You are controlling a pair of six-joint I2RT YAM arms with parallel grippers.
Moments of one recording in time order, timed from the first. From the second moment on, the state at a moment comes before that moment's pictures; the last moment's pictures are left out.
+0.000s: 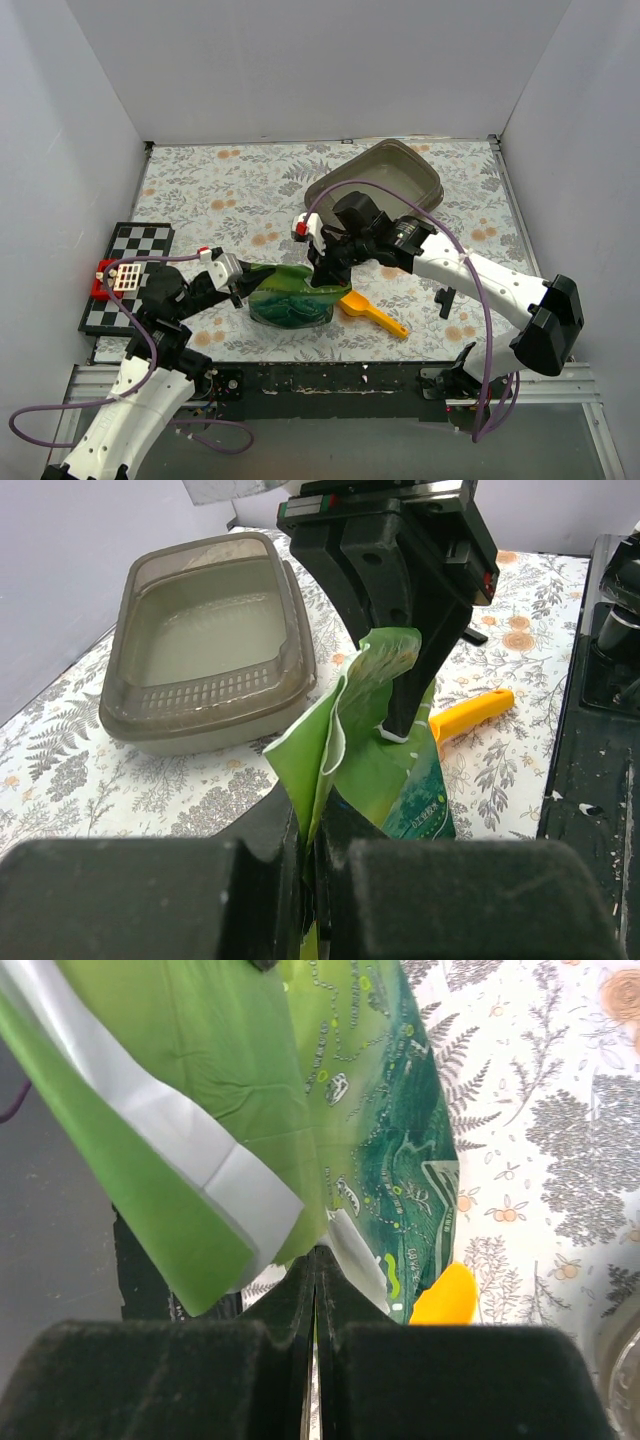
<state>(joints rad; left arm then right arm) -0.39 0.41 0.50 -0.06 0.70 0.14 0.94 1.44 1.28 -0.62 -0.56 -0.23</state>
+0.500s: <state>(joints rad) -0.38 0.41 0.50 -0.07 0.71 0.13 0.94 1.47 1.31 -0.61 -0.48 -0.23</state>
